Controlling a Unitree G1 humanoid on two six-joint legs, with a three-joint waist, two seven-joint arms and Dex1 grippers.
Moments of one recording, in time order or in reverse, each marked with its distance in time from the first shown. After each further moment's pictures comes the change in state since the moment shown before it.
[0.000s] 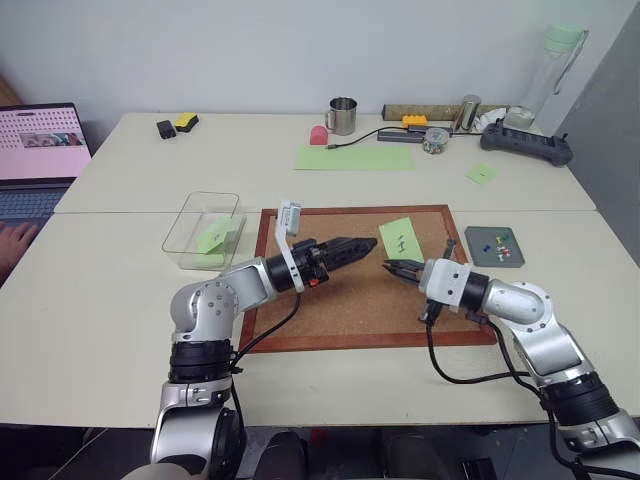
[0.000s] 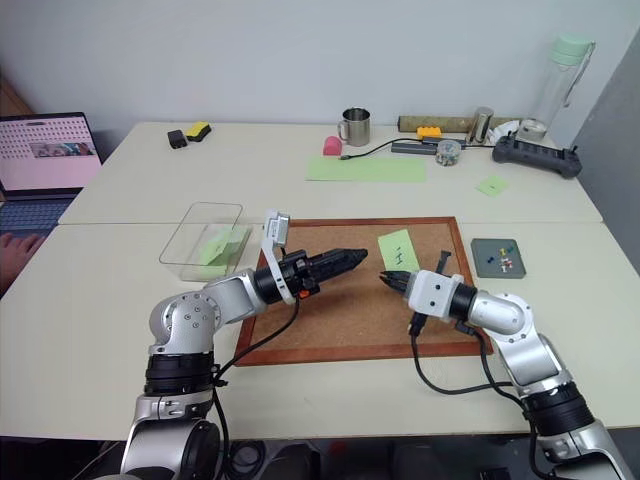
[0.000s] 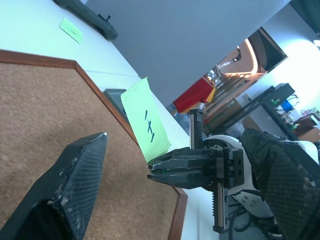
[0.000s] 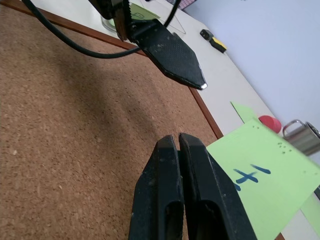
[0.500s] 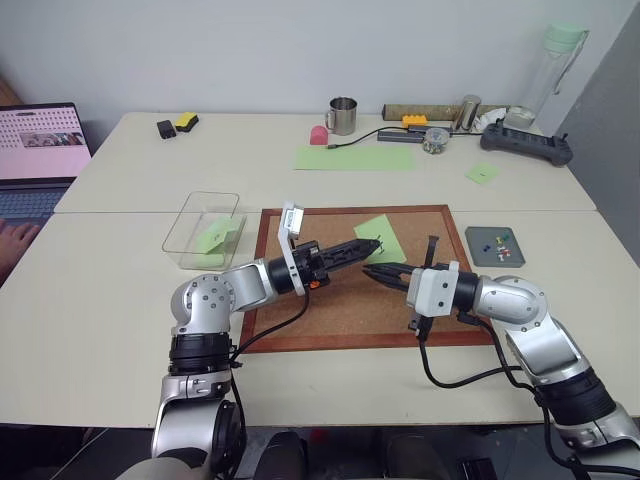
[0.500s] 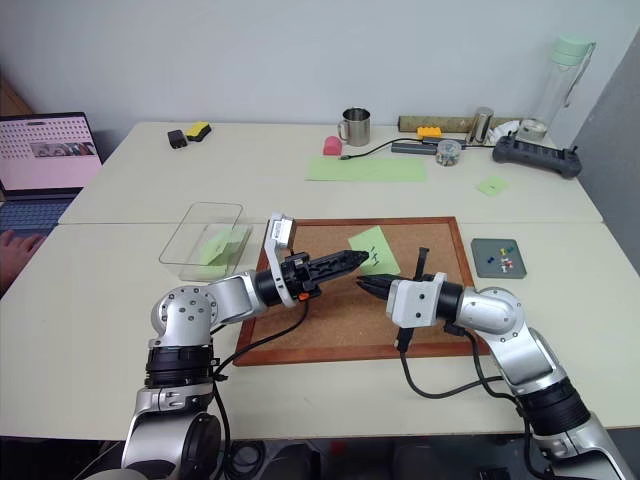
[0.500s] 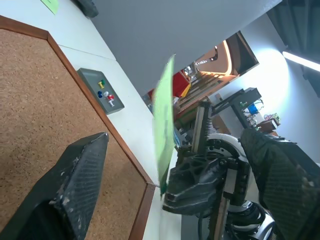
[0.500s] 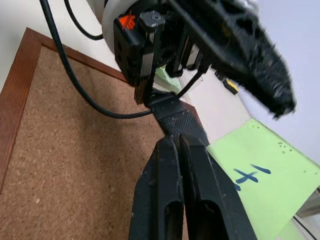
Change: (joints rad) left arm -0.034 -0.004 0.033 0.070 -0.095 0.120 0.018; right arm -0.040 0.002 0.042 -0.113 -0.012 -0.007 0.038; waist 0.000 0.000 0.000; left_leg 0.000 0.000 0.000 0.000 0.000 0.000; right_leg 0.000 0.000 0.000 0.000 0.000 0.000
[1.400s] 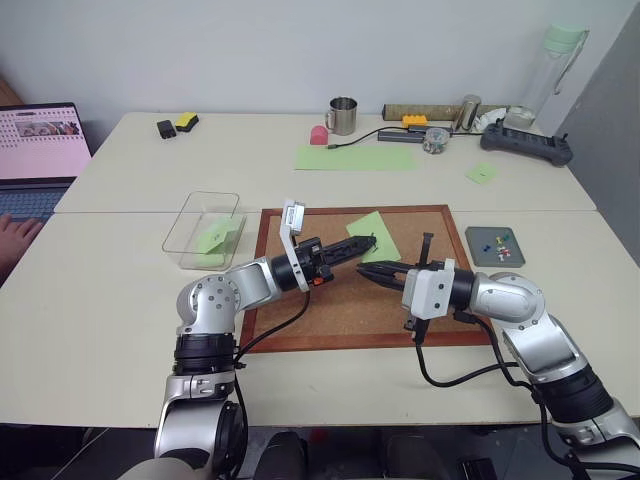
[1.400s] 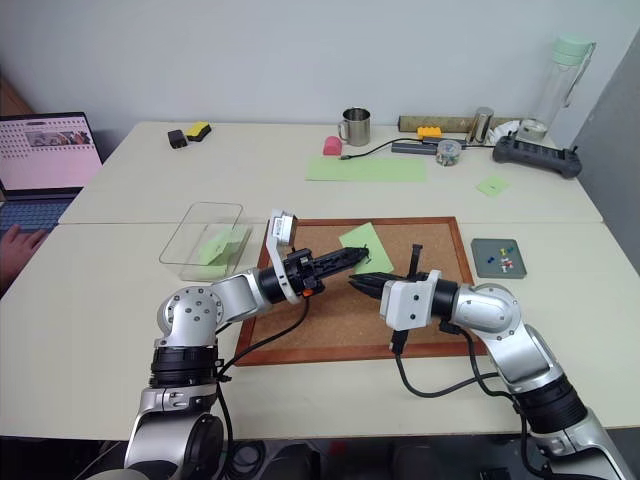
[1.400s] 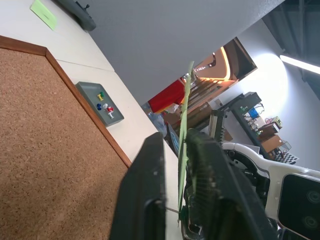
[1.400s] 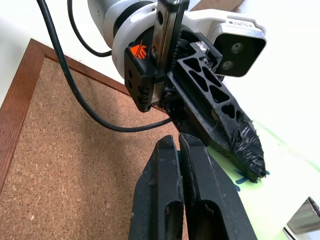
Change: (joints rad) left arm 0.000 -0.012 -0.023 -0.001 0.005 -0.082 -0.008; right arm -0.011 0.005 0.015 -0.025 -0.007 0.004 0.001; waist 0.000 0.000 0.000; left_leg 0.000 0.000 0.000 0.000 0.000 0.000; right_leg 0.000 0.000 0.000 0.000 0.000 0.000
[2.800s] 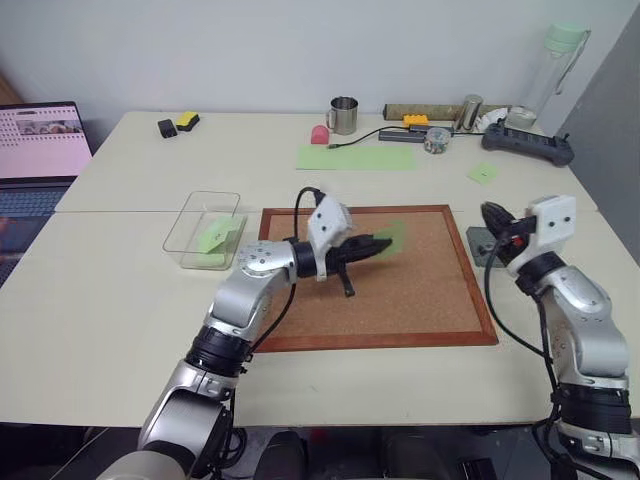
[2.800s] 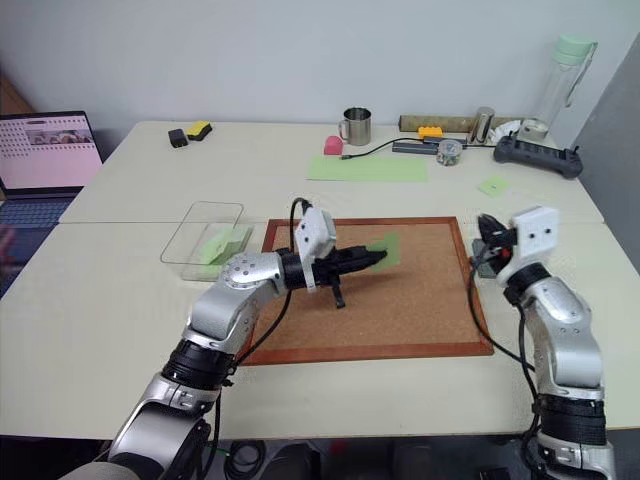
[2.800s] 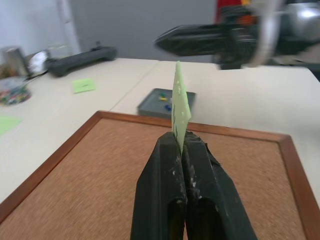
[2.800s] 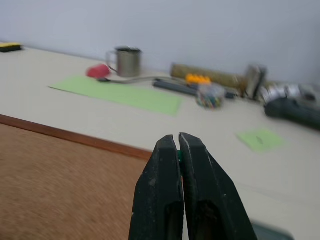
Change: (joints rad) left arm -0.034 0.109 -0.443 0.011 0.681 -0.913 -0.257; right arm 0.062 0.141 -0.557 0.135 0.332 0.650 -0.460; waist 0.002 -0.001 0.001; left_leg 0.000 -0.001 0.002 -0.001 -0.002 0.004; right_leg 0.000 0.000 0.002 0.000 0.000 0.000
